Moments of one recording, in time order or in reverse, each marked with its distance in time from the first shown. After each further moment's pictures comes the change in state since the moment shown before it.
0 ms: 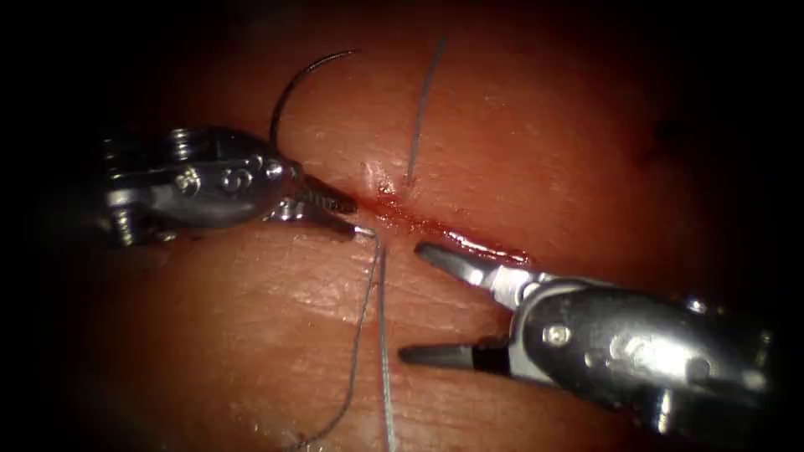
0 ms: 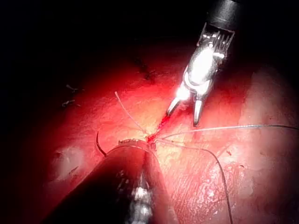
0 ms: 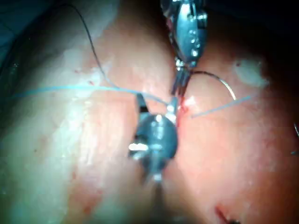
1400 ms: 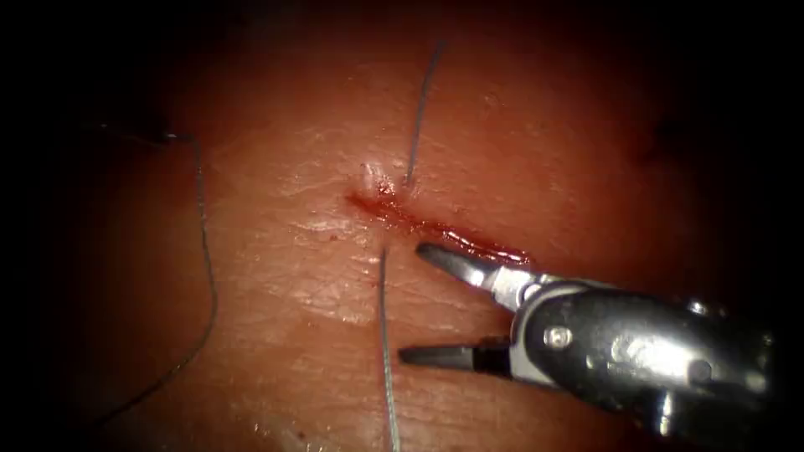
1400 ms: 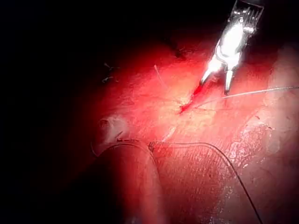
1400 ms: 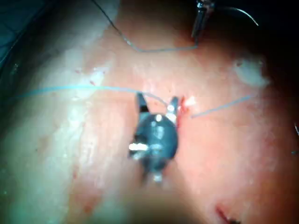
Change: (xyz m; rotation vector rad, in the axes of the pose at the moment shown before) right arm 0.000 0.000 0.000 -0.007 0.008 0.004; left arm -0.008 -0.005 -0.011 0.011 -0.090 0.045
